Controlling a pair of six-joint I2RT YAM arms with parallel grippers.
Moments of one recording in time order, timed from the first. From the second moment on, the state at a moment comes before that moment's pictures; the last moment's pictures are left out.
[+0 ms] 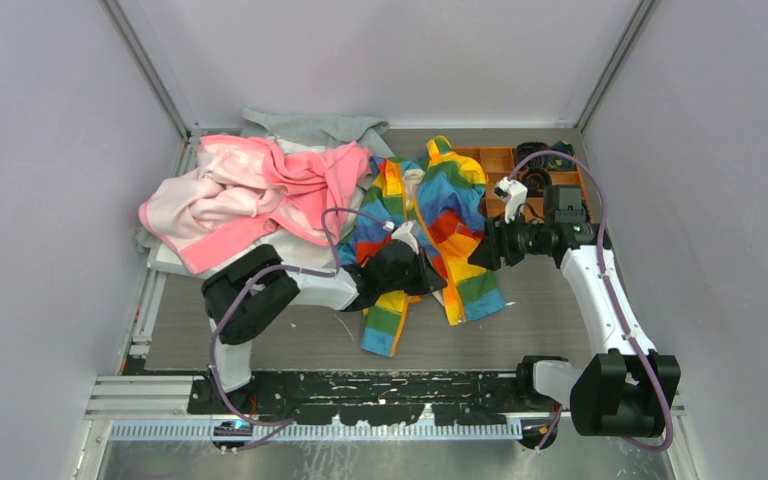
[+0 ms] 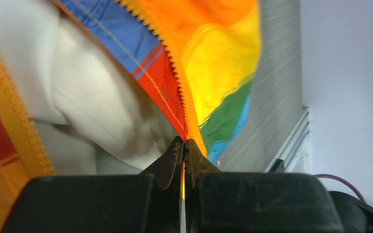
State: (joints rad) left arm -1.00 1.93 0.98 0.43 0.03 -1.00; right arm -0.04 1.15 0.94 -0.76 -0.76 -0.32
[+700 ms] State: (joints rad) left arm -0.97 1.83 0.89 0.65 0.11 -0.89; right arm 0.12 1.24 0.90 -0.75 -0.71 -0.38
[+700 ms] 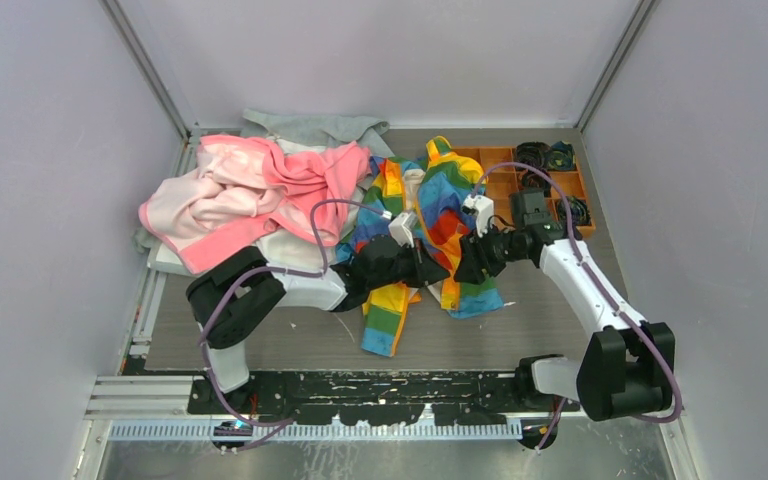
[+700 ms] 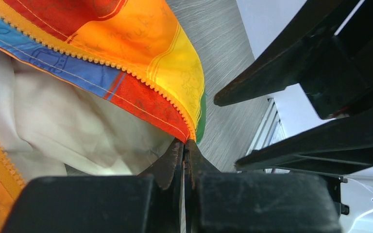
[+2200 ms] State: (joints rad) left arm -1.00 1.64 0.77 0.56 0.07 -0.86; right arm 0.22 1.34 0.92 -0.71 -0.58 -0.43
